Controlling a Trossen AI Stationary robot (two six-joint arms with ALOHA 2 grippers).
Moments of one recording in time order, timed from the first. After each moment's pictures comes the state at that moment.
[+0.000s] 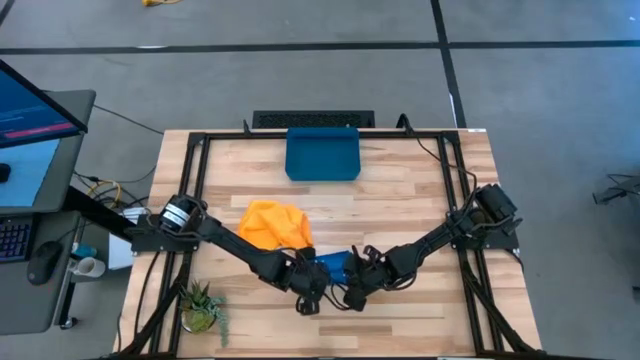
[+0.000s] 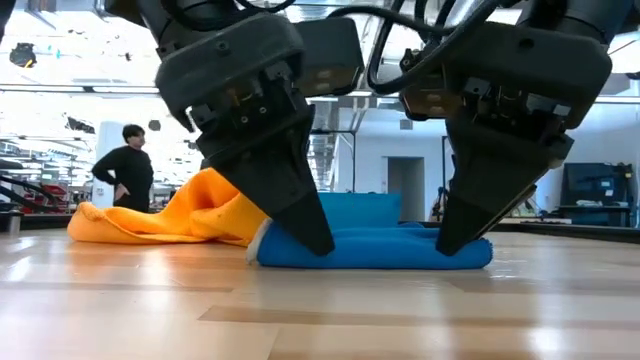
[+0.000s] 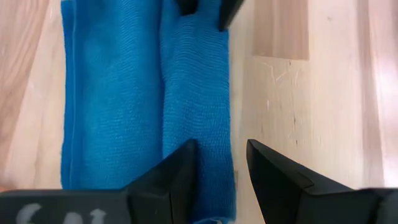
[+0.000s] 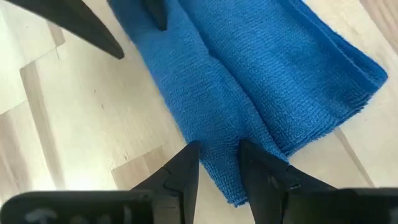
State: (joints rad) left arm -0.42 2.04 1.28 -0.32 -0.22 -0.49; right arm 0.51 1.89 1.06 -0.31 0.21 0.86
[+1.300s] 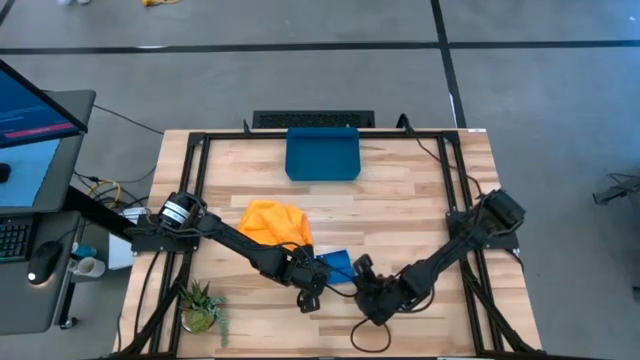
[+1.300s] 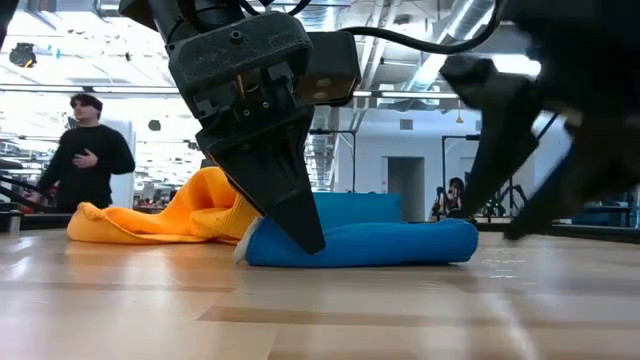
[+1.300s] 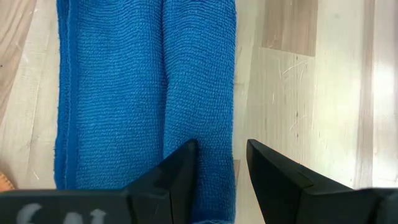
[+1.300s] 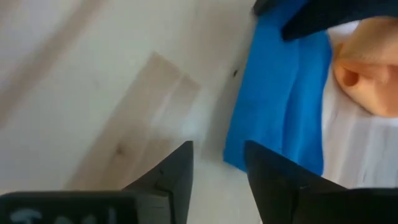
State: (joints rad) left arm -0.39 2.04 1.27 -0.35 -0.14 -0.54; right arm 0.66 1.87 1.06 -0.37 0.48 -0.12
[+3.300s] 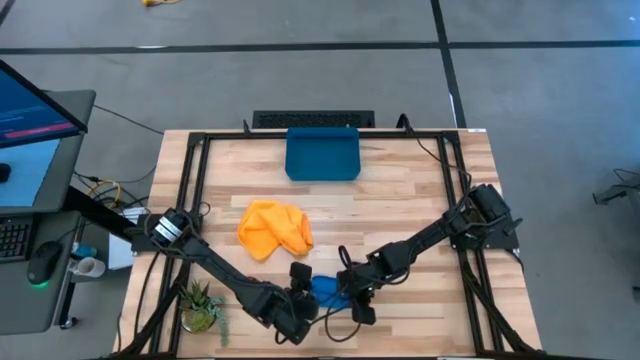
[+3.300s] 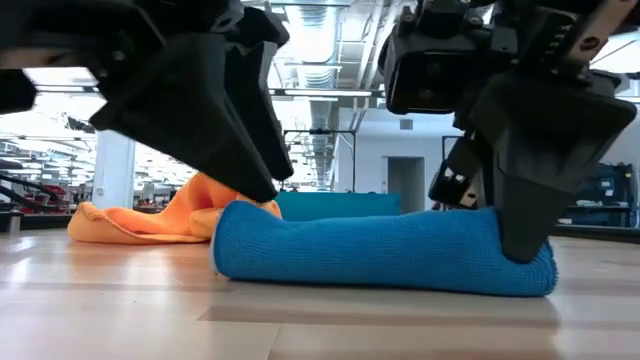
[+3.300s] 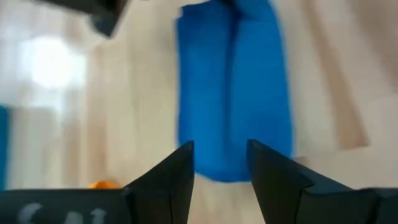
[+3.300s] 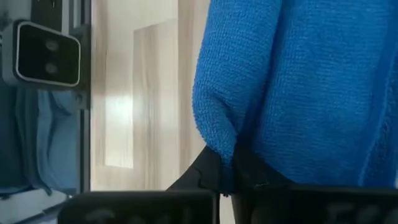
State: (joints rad) left arm -0.64 2.05 1.43 -0.55 -0.59 -0.20; right arm 0.44 1.92 1.07 -0.15 -0.27 0.56
